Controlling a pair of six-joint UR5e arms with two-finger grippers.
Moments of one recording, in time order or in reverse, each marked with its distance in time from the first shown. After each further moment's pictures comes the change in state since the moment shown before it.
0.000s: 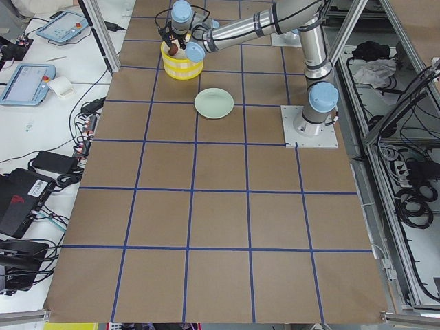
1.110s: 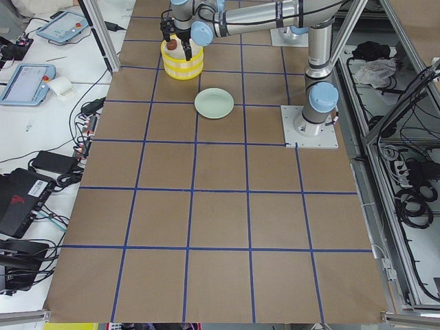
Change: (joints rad) left arm 0.072 0.173 0.042 -0.479 0.315 0.564; right arm -0.001 0.002 0.001 -0.001 0.003 -0.003
